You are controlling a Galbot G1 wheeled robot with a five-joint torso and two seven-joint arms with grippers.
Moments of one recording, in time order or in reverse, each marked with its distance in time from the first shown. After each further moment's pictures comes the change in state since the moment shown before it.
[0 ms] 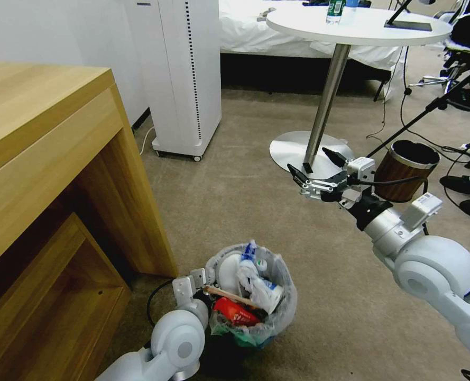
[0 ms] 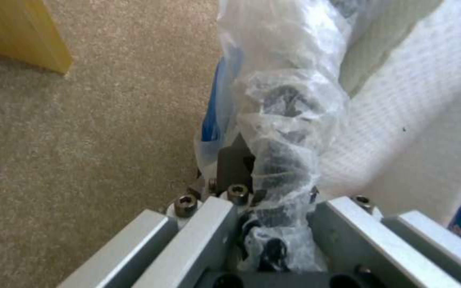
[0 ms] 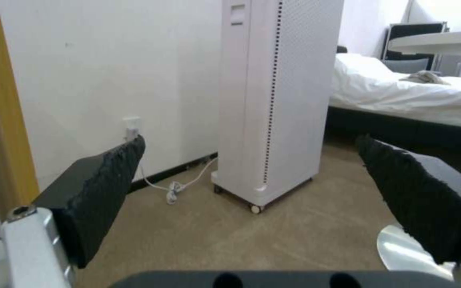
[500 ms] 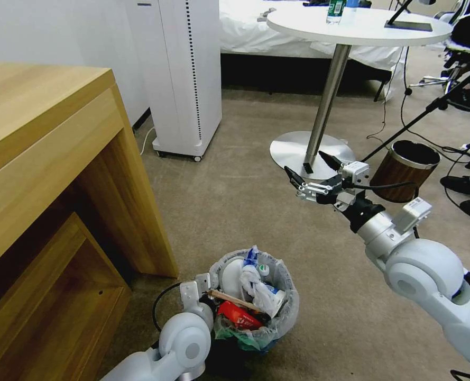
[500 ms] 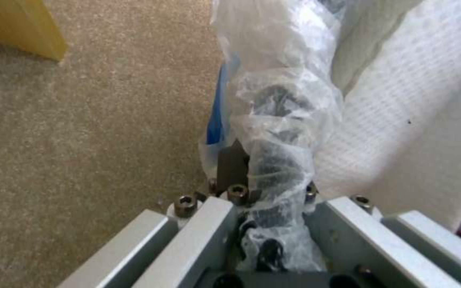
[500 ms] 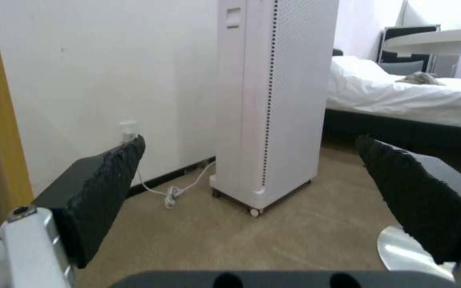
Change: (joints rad) left arm -0.014 -0.005 0.040 0.039 0.003 -0.009 -0.005; right arm -0.008 0.030 -0.013 -0.024 -0.029 0.033 -0.003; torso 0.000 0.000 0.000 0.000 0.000
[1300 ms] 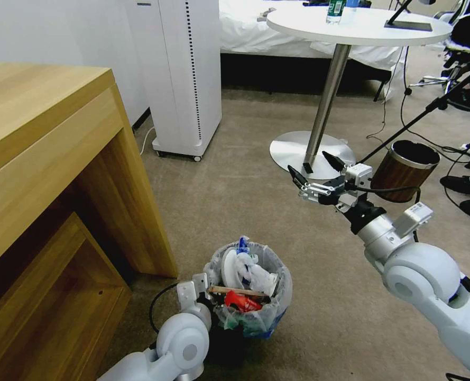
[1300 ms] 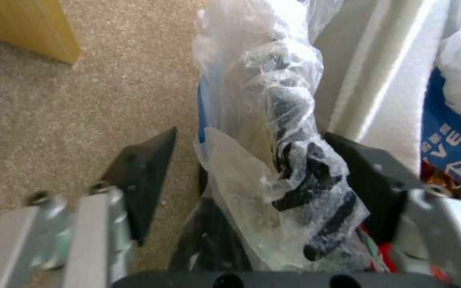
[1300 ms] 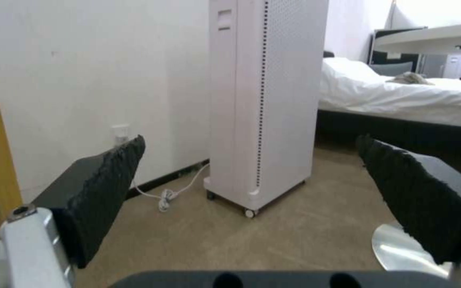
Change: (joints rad) left arm 0.004 0.022 -0.015 -0.049 -0.039 -0.026 -0.044; right arm -0.035 0.042 0.015 -0.016 -0.038 0.017 -0.003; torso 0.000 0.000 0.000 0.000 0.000
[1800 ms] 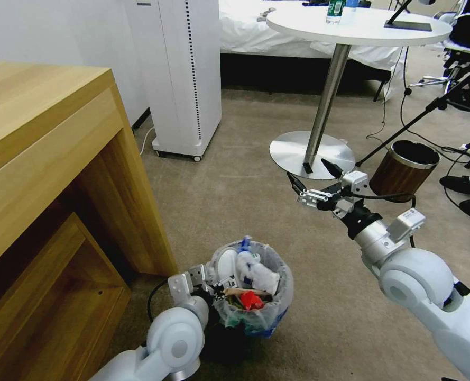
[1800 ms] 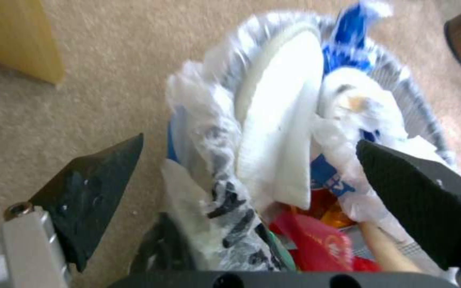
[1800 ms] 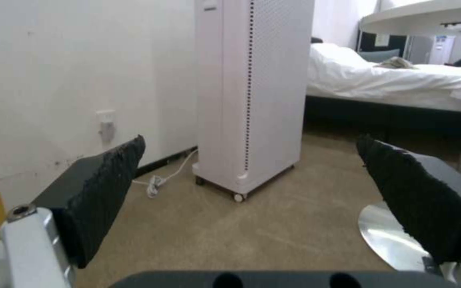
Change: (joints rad) left arm 0.030 0.063 -0.095 -0.165 -0.113 -0.023 -0.006; right arm -0.049 0.035 0.010 -0.039 -0.050 0.003 -0.002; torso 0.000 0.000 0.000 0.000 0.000
